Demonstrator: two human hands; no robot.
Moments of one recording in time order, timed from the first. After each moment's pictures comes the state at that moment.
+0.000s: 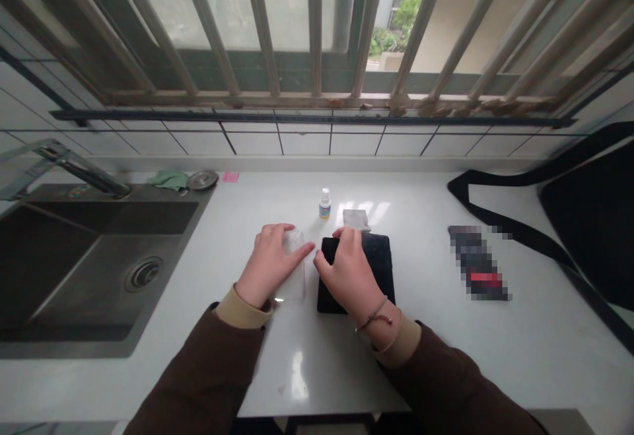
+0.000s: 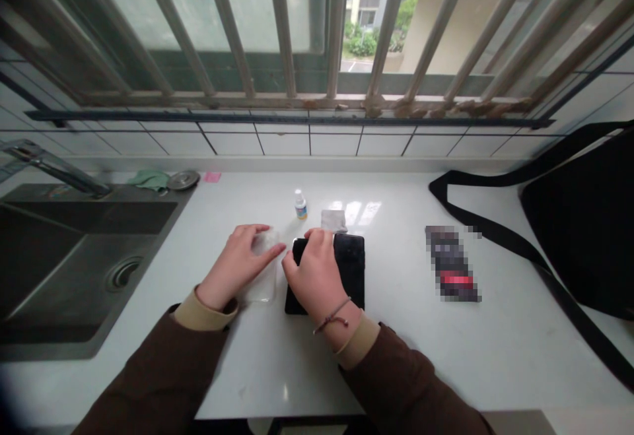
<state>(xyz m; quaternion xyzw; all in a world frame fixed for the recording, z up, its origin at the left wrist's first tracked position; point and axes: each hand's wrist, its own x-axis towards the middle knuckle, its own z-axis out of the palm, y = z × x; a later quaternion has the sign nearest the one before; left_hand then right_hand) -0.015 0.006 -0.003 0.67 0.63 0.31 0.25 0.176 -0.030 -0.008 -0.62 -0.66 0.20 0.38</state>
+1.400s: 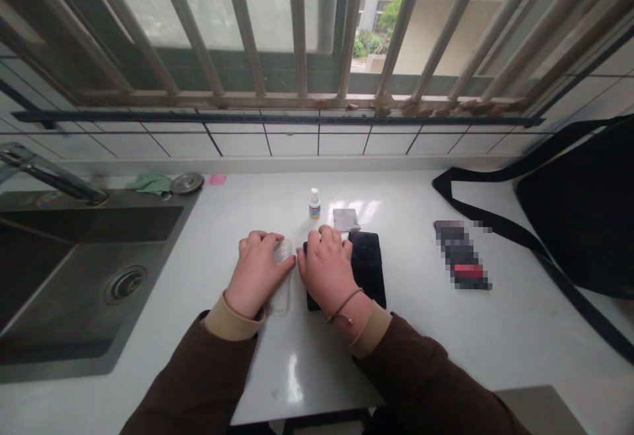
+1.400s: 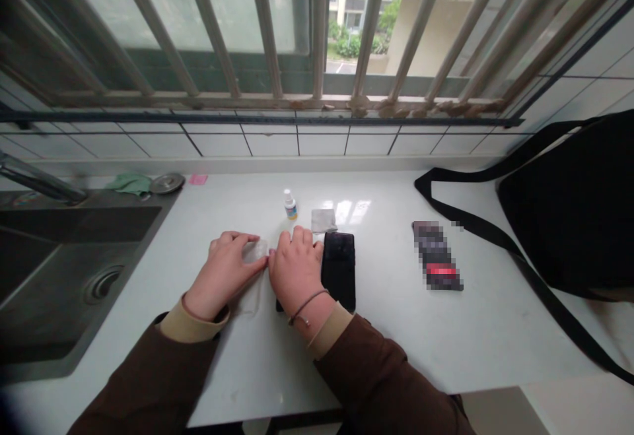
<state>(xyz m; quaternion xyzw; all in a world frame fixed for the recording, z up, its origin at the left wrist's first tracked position) -0.016 -0.001 -0.007 0.73 0.65 0.18 0.12 0.152 -0.024 0.008 -0.66 -0.73 0.06 0.16</state>
